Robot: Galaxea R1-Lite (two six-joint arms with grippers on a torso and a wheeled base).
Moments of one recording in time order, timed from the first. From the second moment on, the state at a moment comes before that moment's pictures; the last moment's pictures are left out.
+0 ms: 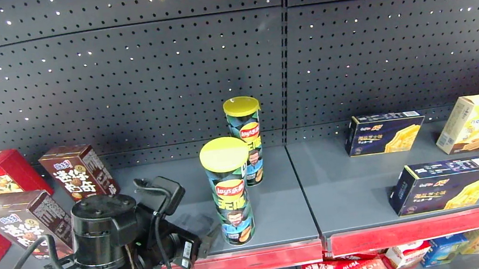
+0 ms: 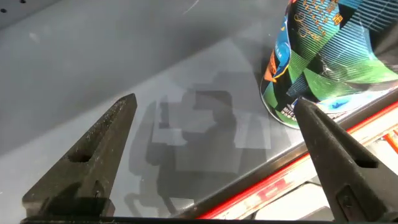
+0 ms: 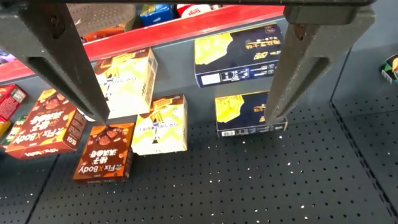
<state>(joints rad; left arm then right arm) -0.54 1.68 -0.42 -0.84 0.16 0.08 0.99 0.55 -0.50 -0.47 -1.16 -0.34</state>
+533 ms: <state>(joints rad) -0.57 1.71 -0.47 -0.84 0.16 0.07 0.99 0.55 -0.50 -0.47 -1.16 -0.34</state>
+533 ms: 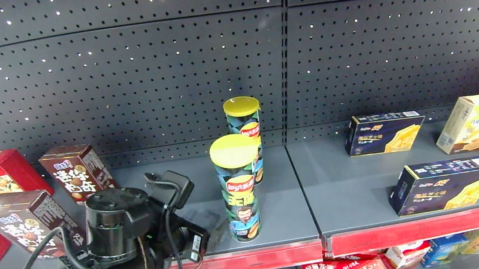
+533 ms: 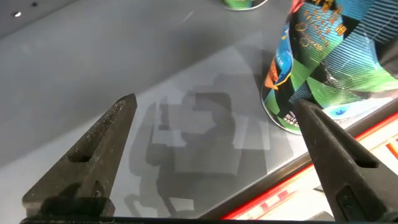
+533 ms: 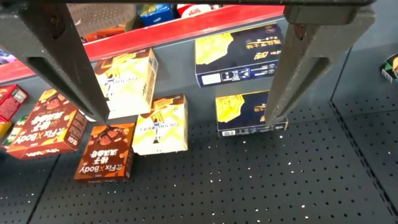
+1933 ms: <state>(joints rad) -0.60 1.76 -0.52 -0.84 0.17 0.06 0.99 0.52 -0.49 -0.46 -1.18 -0.36</state>
